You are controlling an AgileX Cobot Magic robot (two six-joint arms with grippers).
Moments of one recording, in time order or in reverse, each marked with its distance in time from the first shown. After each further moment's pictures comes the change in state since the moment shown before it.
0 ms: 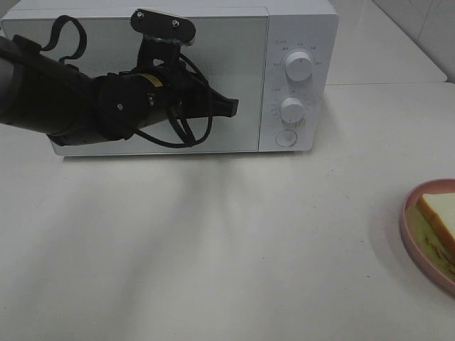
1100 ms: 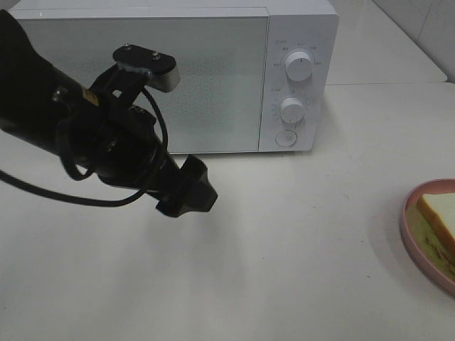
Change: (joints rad) left arm -0.029 -0.401 0.179 0.076 0.880 -0.004; right arm 0.000 0.000 0.000 0.000 0.000 0.000
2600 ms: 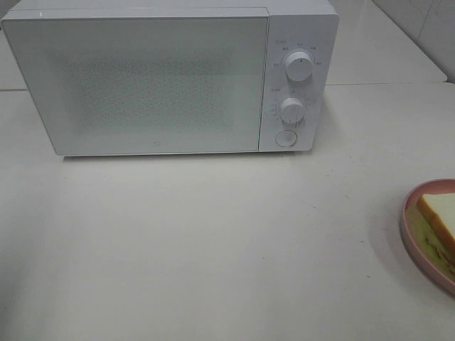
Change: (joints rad) left arm 0.709 -0.934 0.305 0.366 0.679 -0.319; right arm 0.000 0.000 0.000 0.000 0.000 0.000
